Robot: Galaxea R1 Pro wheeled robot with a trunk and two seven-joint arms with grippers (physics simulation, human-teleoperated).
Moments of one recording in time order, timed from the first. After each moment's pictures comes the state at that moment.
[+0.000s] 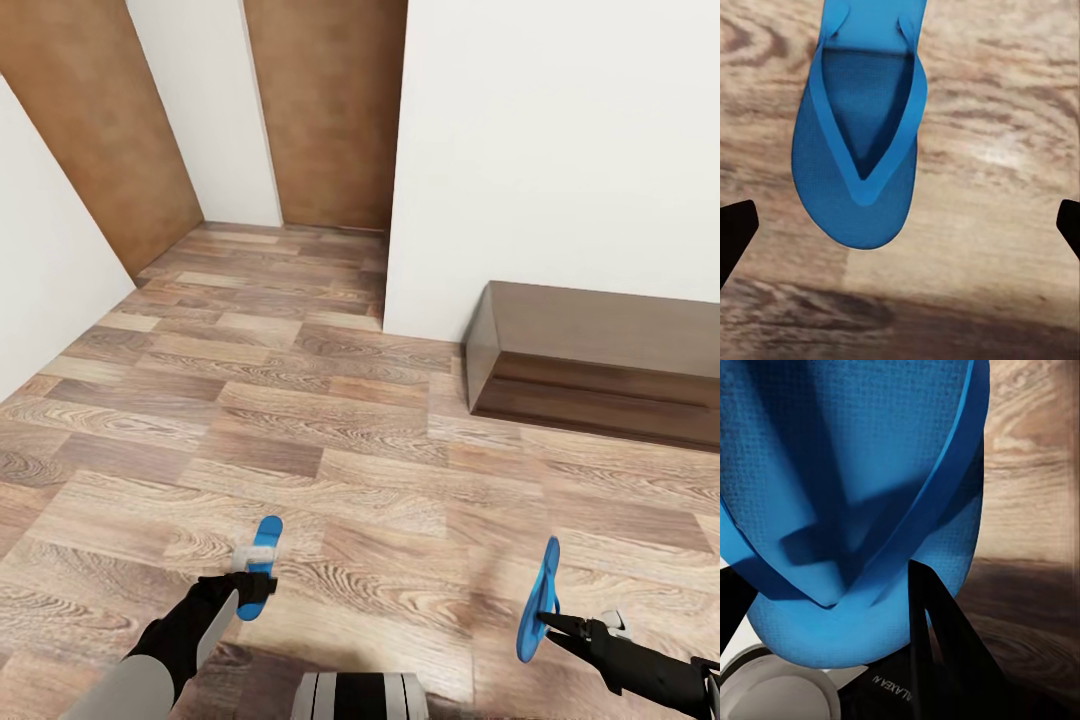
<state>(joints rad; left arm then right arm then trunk) -0.58 0.02 -0.13 -0.55 0.16 0.40 0.07 -0.33 -0.30 -0.63 -0.75 0.15 0.93 1.31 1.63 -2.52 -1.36</state>
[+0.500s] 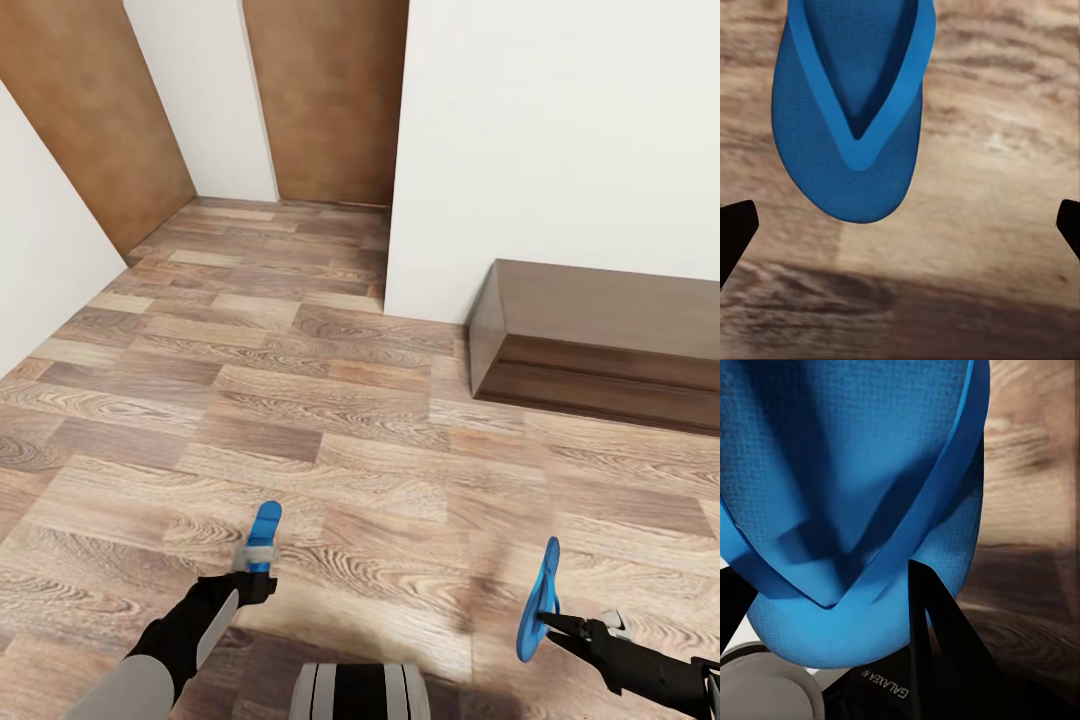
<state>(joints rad) -0.58 0.02 -0.13 -0.55 0.16 0.40 0.07 -0.33 -0.30 -0.63 -0.75 0.15 0.93 1.31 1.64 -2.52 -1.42</state>
